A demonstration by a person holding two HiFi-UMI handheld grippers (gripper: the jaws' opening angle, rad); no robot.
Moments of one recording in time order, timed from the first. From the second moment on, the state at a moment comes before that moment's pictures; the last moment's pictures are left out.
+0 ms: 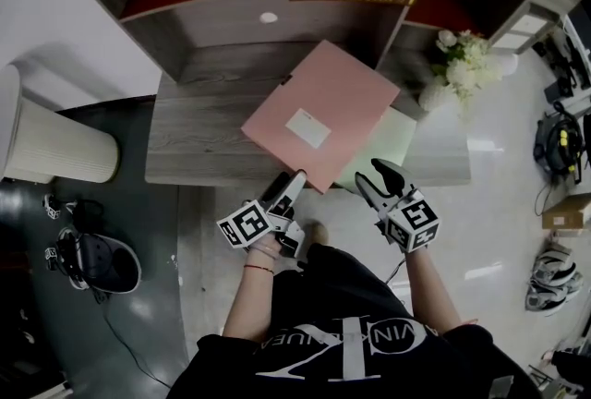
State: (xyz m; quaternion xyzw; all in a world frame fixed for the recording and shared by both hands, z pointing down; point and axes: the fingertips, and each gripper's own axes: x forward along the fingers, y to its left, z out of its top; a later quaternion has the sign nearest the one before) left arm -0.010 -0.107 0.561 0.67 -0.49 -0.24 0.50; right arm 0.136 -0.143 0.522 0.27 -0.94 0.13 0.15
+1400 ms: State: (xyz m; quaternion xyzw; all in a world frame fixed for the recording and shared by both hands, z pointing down) left arm -0.032 -0.121 0.528 0.60 -0.44 -0.34 0.57; right arm 0.108 -0.174 0.525 0.20 -0.92 -0.16 0.29
